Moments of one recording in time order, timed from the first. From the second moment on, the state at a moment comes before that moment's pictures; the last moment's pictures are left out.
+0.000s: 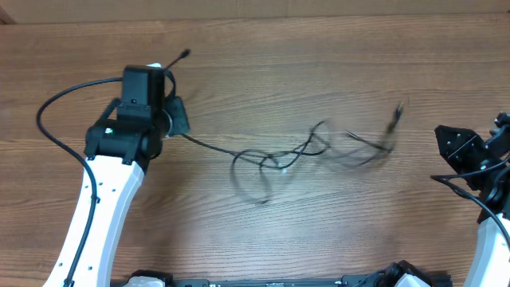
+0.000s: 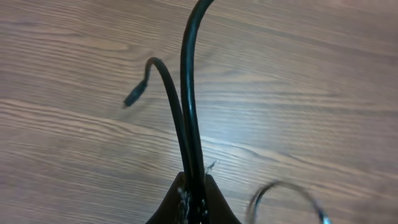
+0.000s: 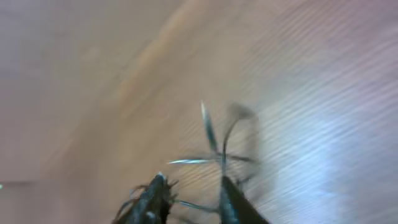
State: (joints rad) left arm -0.15 1.35 1.27 -0.85 -0.11 -0.36; right arm -0.62 1.04 0.91 -0.69 -0.59 0.31
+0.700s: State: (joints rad) left arm -0.14 1.35 1.27 -0.83 0.02 -0.36; right arm -0.62 1.04 0.91 -0.82 -0.44 0.30
